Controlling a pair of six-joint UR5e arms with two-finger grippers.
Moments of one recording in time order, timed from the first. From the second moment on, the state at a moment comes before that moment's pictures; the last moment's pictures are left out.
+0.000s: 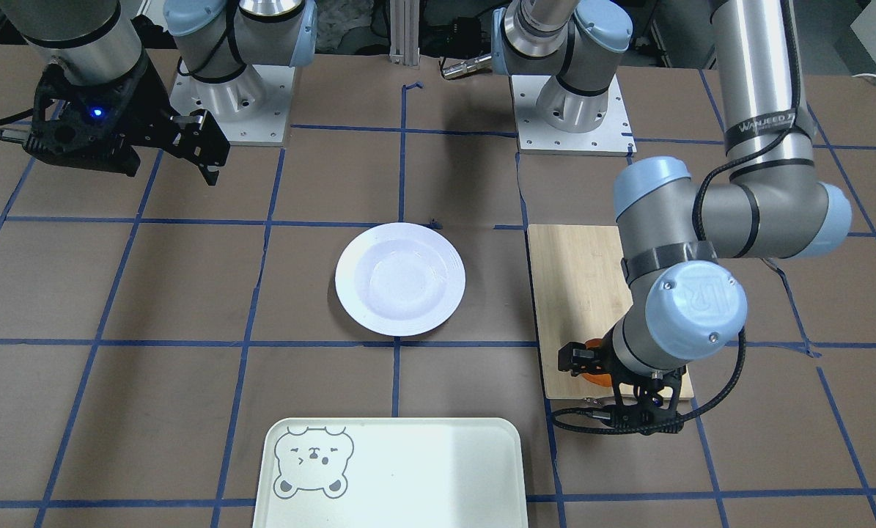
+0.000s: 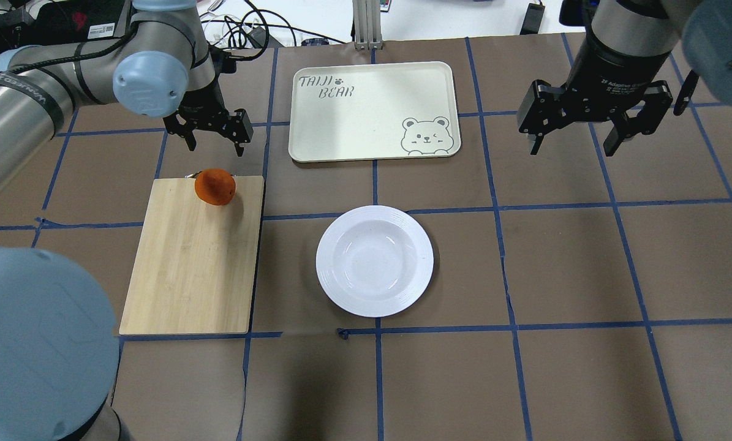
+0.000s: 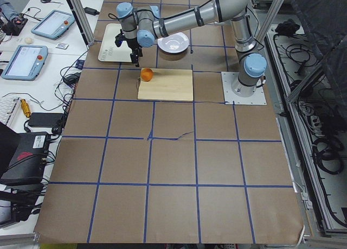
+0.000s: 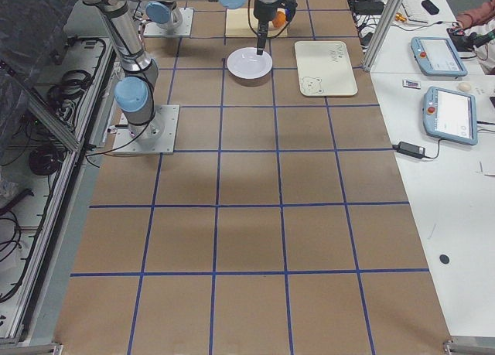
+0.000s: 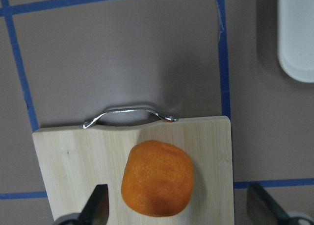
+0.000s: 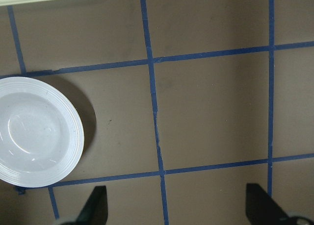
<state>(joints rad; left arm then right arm) -1.54 -2.10 -1.45 -1.31 1.69 0.16 1.55 -1.58 1.56 -1.49 -1.59 0.08</state>
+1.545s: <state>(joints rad) -1.56 -2.07 -1.52 -1.36 1.66 0.11 1.55 -1.57 1.56 -1.49 -1.59 0.07</state>
